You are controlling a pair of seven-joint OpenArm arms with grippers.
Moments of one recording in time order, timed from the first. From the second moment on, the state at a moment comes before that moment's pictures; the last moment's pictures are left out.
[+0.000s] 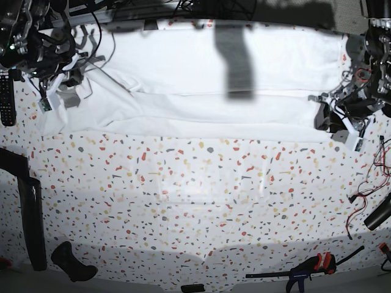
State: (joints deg) left arm 6.6 -23.9 -11.9 87.0 -36.0 -31.2 45.2; right arm -21.9 20.3 30.0 106.3 31.1 35.0 -60.8
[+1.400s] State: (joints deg) left arm 7.9 -31.7 -11.9 87.0 -52.7 -37.4 60.2; right arm -21.9 20.4 30.0 106.3 31.1 35.0 -61.7
